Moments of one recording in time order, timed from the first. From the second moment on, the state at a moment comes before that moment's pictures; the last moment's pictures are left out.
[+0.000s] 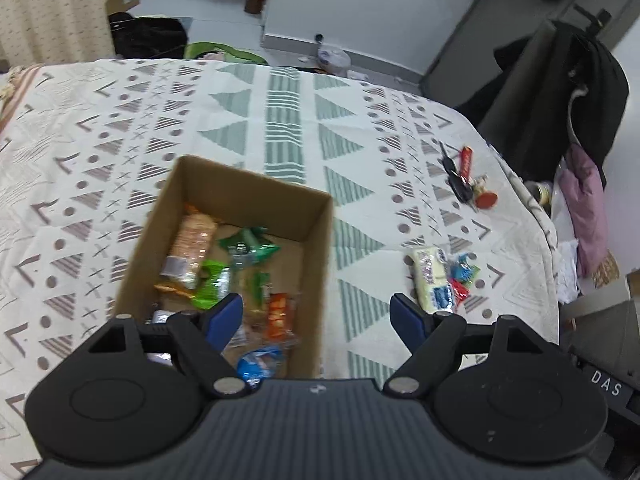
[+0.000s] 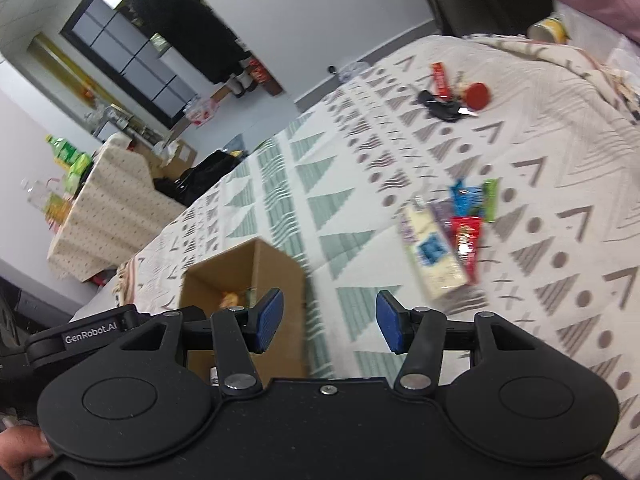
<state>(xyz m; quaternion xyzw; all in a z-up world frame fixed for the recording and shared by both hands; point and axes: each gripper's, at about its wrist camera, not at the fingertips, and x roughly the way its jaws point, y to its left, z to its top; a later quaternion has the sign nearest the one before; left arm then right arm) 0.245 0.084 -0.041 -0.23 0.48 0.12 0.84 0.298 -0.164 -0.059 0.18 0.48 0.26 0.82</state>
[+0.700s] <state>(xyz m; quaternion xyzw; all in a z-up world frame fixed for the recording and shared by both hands) 0.329 0.007 -0.086 -0.20 0.51 0.07 0.83 0.358 -0.226 -0.121 0.22 0.52 0.22 0.80</state>
